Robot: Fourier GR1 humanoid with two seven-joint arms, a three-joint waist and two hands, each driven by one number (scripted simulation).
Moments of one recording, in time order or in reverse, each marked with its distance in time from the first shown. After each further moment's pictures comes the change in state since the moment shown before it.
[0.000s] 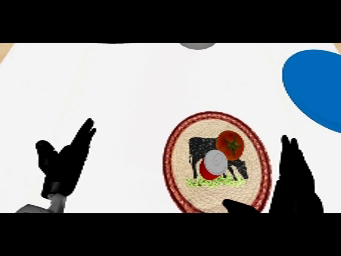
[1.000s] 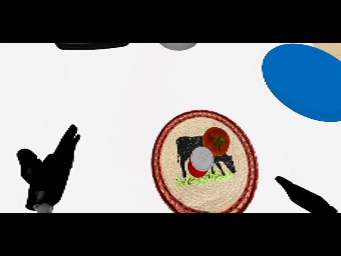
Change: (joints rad) left arm 0.074 0.044 0.029 -0.047 0.016 0.064 -0.003; right arm 0.162 -0.326 -0.352 0.160 -0.677 -0.588 -0.723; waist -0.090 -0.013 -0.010
